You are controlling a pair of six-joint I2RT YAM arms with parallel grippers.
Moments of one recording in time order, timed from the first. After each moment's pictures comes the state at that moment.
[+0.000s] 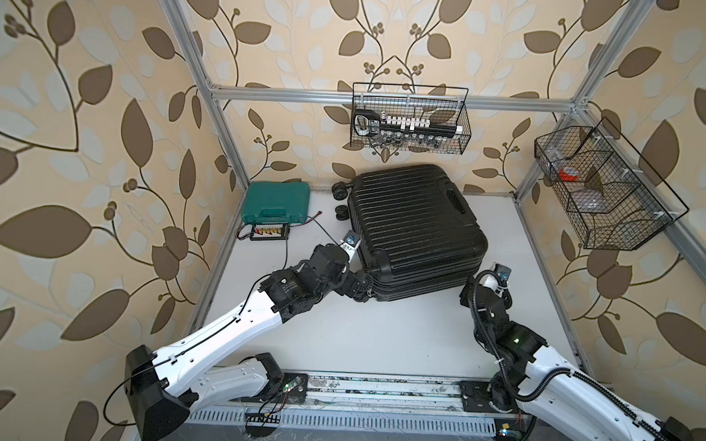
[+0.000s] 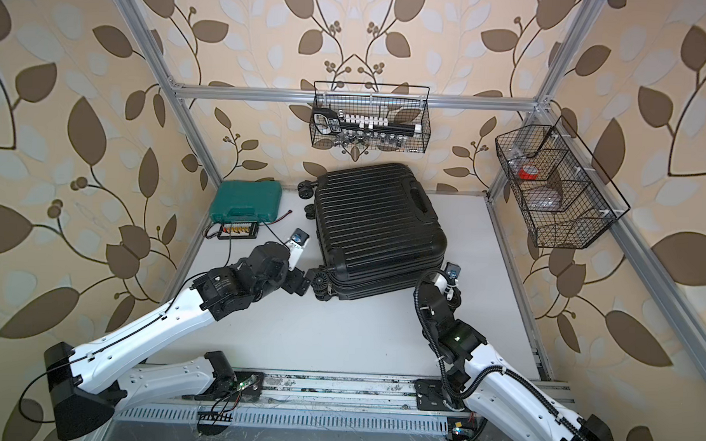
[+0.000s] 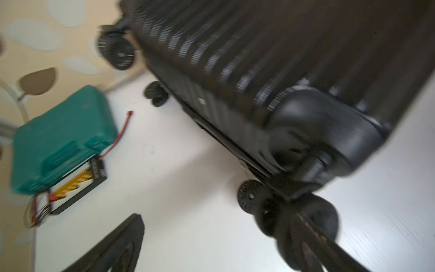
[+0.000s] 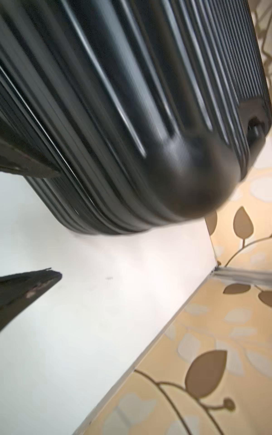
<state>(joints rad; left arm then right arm) -0.70 1.03 0.98 -0.61 -0.38 -0.12 0.54 0.71 0.38 -0.23 0.84 0.59</state>
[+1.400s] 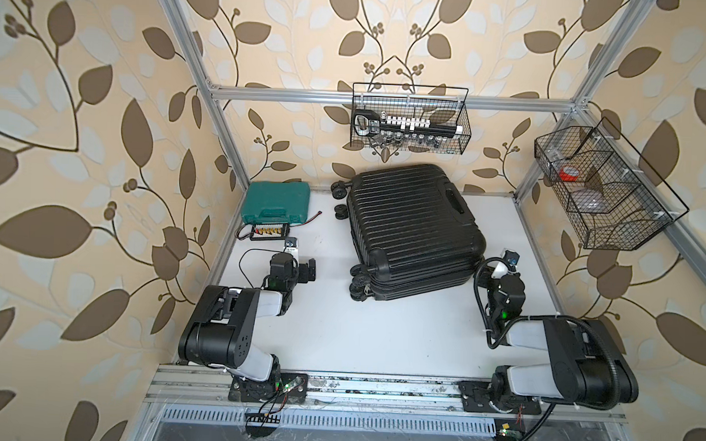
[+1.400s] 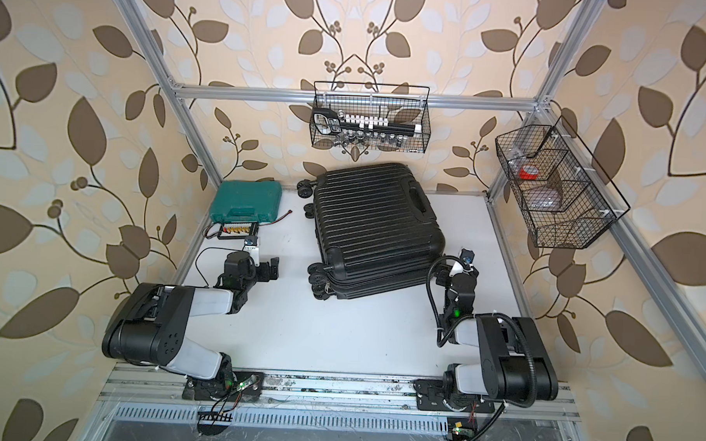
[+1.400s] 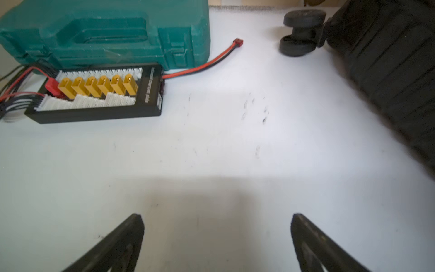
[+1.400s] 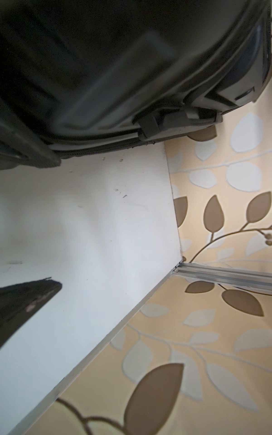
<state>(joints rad) -0.03 1.51 0.38 0.58 -0.03 -0.06 -0.02 1.44 0.19 1.07 0.27 0.11</state>
